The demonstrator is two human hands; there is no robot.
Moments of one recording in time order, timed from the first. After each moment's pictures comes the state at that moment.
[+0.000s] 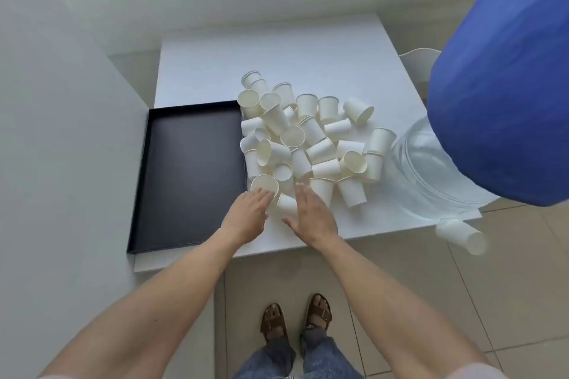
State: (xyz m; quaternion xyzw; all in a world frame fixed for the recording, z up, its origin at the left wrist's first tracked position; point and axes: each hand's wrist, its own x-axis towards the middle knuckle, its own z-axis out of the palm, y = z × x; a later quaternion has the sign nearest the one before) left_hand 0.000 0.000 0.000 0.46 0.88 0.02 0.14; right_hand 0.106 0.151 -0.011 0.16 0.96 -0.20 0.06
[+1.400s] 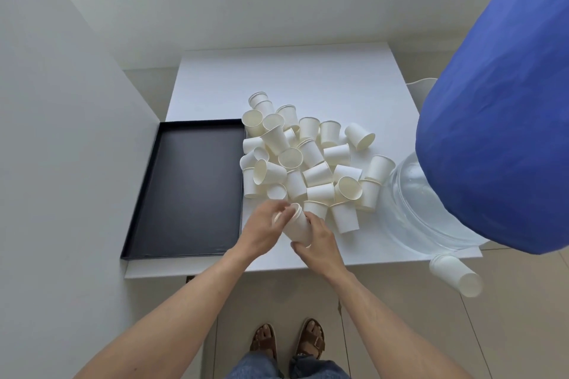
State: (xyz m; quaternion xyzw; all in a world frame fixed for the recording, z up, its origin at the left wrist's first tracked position) left_hand 0.039 0.061 0.049 0.20 0.84 0.45 0.24; right_hand 0.136 0.189 0.003 0.22 0.86 -0.46 0.00
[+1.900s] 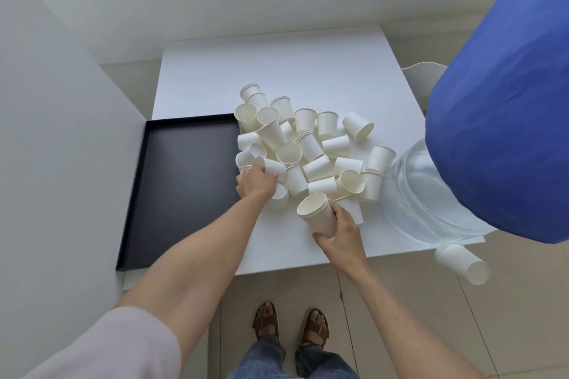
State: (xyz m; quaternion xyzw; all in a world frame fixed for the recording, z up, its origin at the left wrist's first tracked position) left_hand -0.058 0.110 0.033 0.01 0.94 0.25 0.21; right_hand 0.142 0.210 0.003 0.30 0.83 -0.47 -0.06
